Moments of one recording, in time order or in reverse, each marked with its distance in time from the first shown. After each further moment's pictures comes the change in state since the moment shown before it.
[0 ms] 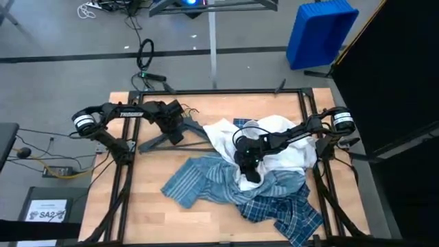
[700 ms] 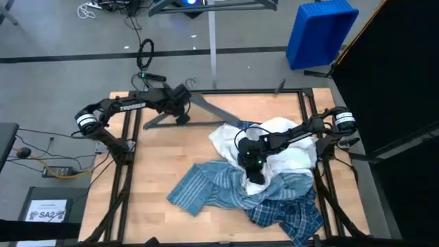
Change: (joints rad) left arm -0.018 -0.001 0.399 -0.171 -0.411 0.113; right arm 0.010 -0.027 0.001 -0.165 -0.076 0.100
